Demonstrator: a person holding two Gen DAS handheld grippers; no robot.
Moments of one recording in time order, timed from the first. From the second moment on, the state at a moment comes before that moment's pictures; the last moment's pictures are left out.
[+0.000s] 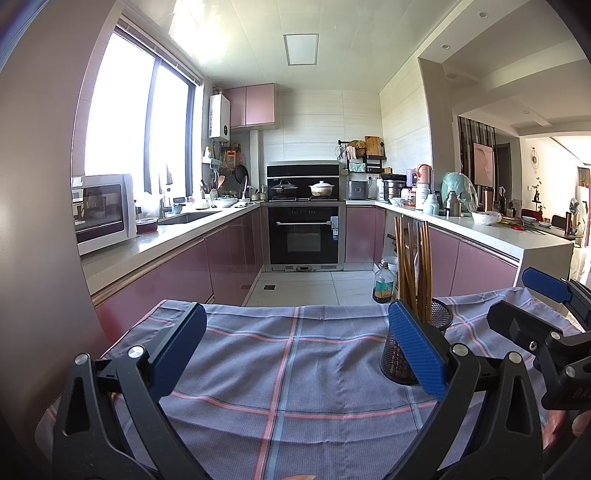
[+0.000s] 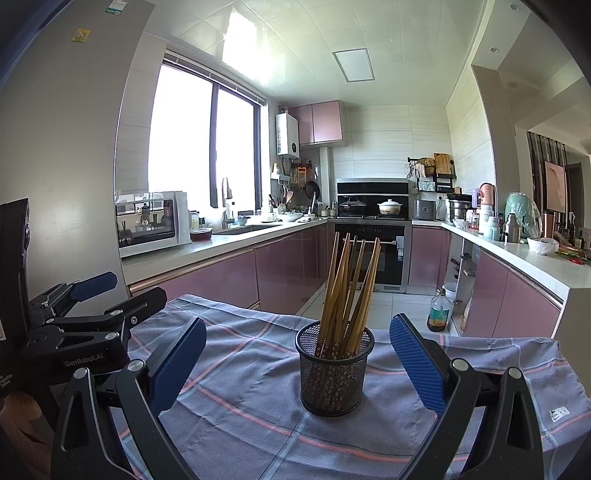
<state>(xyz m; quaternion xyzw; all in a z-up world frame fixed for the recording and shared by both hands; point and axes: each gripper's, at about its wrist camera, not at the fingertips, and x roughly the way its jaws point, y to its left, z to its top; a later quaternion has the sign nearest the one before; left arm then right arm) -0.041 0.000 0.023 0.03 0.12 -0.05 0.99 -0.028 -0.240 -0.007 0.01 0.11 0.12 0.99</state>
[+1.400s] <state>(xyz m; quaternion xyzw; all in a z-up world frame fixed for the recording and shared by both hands) -0.037 -0.003 0.011 0.02 0.14 -0.06 0.99 -0.023 -0.241 -0.012 0.01 0.13 0.12 0.98</state>
